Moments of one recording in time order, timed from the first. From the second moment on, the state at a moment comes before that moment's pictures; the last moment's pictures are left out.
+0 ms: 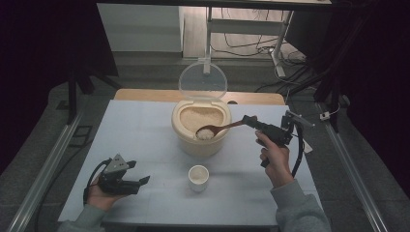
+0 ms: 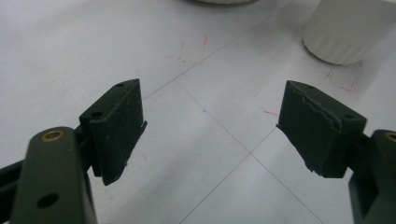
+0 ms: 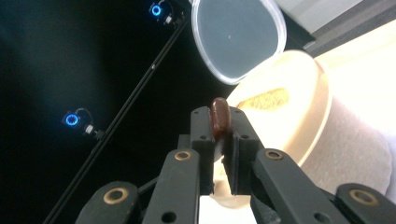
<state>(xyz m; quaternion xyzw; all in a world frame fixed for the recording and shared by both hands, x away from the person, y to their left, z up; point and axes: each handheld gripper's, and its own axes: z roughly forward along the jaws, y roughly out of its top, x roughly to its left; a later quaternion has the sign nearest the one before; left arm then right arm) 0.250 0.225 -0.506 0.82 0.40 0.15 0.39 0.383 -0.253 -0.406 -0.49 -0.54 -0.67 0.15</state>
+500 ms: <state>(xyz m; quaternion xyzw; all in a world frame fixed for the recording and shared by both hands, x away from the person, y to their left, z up) 0.251 0.227 -0.508 0.82 0.40 0.15 0.39 0.361 -0.245 -0.422 -0.48 -0.58 -0.64 0.18</state>
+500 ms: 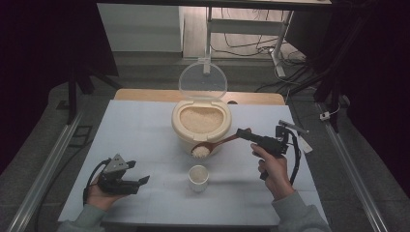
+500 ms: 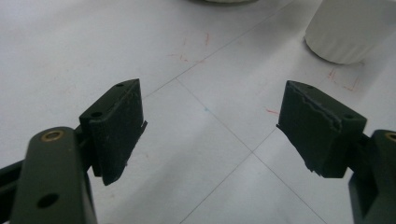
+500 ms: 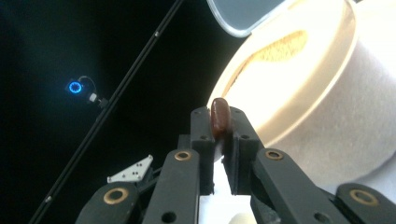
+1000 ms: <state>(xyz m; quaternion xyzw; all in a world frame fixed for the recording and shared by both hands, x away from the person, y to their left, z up) 0.251 0.226 -0.509 0.82 0.40 0.15 0.39 0.354 -0.247 -0.447 -0.49 -0.60 -0.61 0.18</state>
